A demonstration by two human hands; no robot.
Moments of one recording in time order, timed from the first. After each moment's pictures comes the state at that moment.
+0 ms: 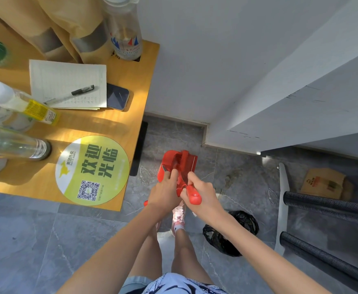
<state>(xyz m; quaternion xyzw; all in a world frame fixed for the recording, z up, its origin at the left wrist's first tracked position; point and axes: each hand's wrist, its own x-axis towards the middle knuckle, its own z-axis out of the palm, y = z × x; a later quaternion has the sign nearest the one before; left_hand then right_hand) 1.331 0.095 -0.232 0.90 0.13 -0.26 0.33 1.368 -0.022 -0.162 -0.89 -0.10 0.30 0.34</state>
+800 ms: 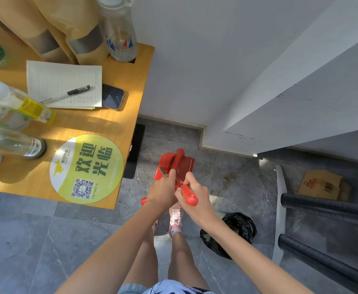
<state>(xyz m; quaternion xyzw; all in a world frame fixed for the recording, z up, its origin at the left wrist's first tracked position) 1.337 0.083 -0.234 0.91 0.12 -0.26 0.30 1.351 -0.028 -0.160 -0.86 -0.03 0.28 0.43</state>
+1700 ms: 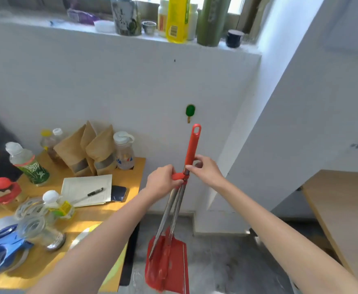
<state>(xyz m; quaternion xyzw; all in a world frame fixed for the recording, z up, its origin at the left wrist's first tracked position) 1.466 0.126 0.018 0.95 0.06 -0.02 0.29 1.501 -0.029 0.066 -0.91 -0.09 0.10 0.39</state>
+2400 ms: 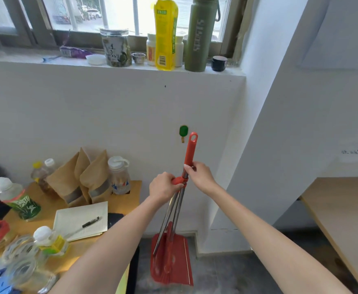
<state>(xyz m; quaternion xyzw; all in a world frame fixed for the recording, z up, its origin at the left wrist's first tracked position) 1.527 0.127 0.022 0.95 0.07 -0.01 0.29 1.548 -0.007 0.069 -0.91 -0.06 0.05 0.41</state>
